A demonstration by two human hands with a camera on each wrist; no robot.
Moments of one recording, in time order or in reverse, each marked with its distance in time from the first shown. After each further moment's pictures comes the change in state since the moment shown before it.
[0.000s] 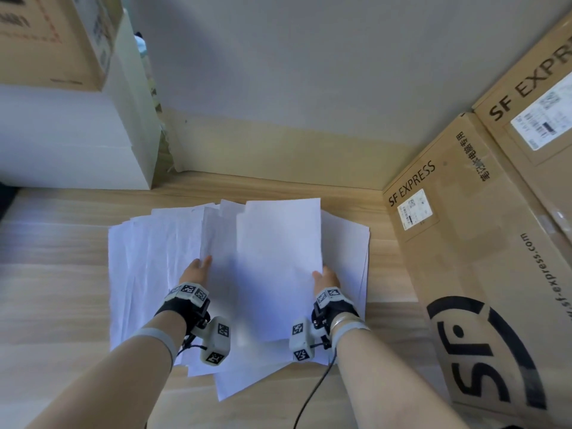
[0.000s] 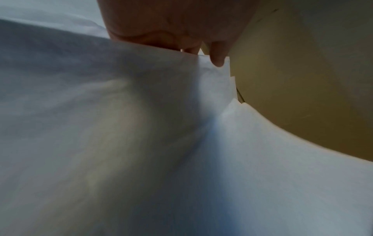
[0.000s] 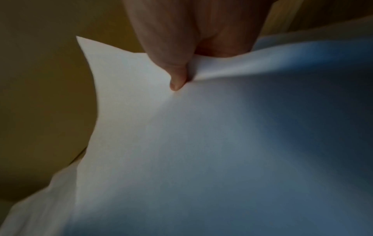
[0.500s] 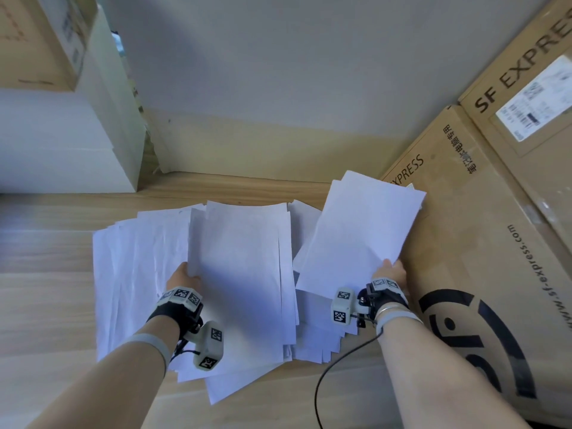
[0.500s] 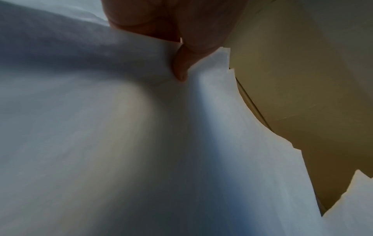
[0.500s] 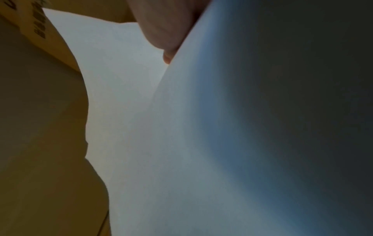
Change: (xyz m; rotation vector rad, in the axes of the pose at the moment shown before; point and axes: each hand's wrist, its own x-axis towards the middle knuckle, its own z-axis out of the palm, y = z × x) left_hand 0.007 -0.011 0.006 0.185 0.085 0.050; right_hand 0.026 0.039 -0.106 0.277 0.551 0.180
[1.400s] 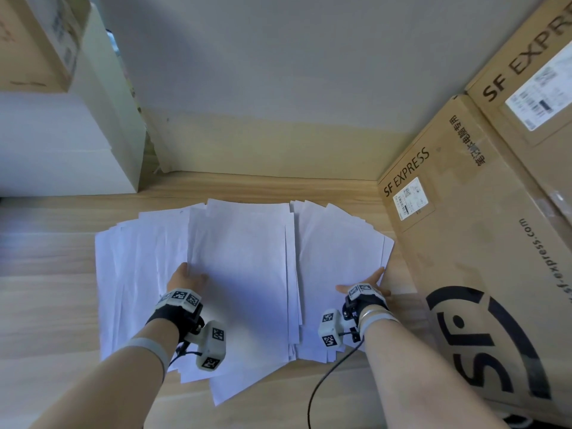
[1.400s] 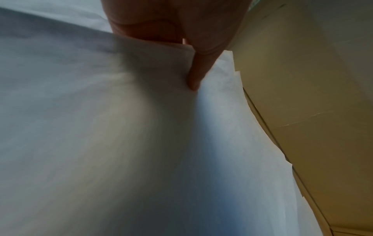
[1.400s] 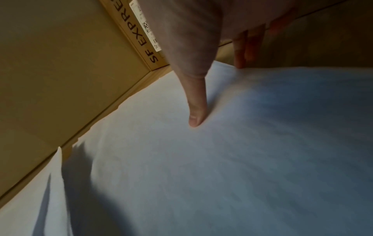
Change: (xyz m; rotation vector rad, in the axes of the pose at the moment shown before) left_hand 0.000 0.001 0.002 -0.122 0.006 -0.054; right_hand -0.016 0.024 0.043 -0.622 -0.292 0.240
